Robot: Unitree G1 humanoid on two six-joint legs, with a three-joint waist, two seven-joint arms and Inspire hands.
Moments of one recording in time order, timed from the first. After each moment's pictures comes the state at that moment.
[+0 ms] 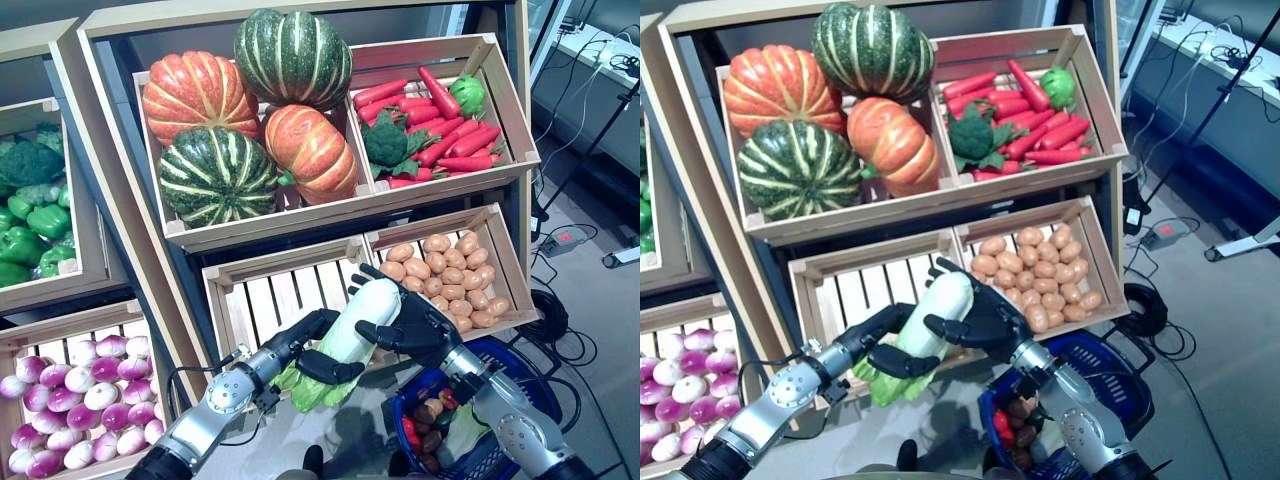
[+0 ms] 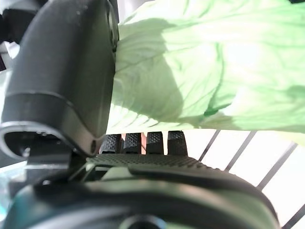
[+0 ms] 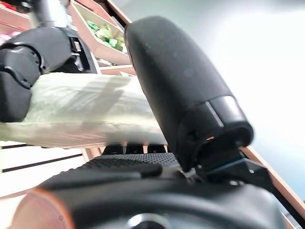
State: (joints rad) left arm -0.01 0.61 -0.48 0.10 -0.13 -0.15 -0.22; right arm 0.05 -0.53 0.38 -0.03 0.99 0.01 0.41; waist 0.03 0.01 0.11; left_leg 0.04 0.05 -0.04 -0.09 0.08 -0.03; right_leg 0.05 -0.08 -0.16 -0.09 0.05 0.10
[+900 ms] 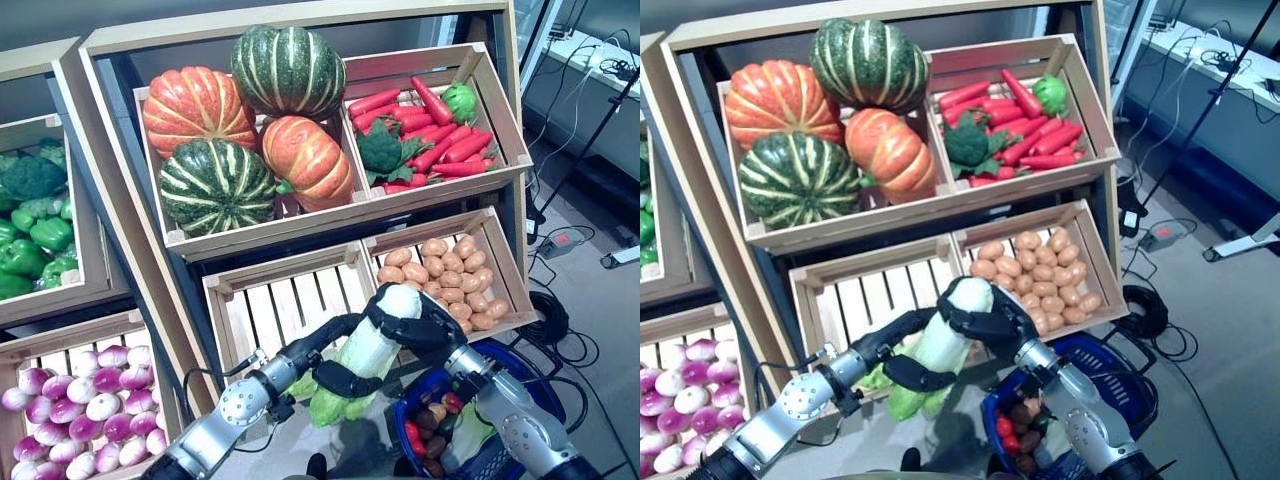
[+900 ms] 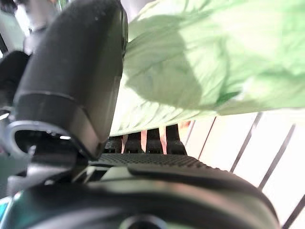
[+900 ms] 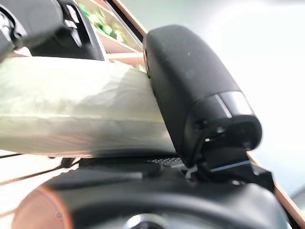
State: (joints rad) left arm 0.07 0.55 -0.50 -0.04 0.02 -0.18 -0.08; right arm 0.09 -0.50 0.30 -0.05 0.98 -0.01 0.34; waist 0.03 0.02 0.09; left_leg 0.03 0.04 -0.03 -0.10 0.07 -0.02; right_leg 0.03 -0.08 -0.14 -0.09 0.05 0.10
